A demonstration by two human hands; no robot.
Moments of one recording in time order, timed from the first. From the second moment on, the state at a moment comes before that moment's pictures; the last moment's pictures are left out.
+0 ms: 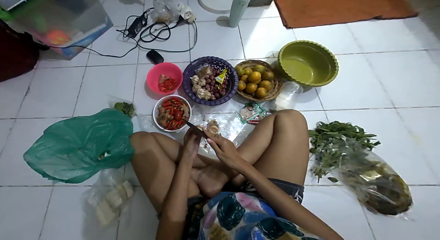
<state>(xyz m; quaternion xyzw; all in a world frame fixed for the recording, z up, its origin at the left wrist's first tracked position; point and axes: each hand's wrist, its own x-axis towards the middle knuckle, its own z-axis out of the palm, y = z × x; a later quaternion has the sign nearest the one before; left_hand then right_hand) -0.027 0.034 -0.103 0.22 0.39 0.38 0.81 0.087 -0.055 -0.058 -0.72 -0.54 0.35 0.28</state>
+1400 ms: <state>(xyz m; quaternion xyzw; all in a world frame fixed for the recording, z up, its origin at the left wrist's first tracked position) -0.018 0.031 -0.103 0.22 0.40 0.40 0.80 0.082 -0.053 -0.057 -0.76 -0.51 0.28 0.29</state>
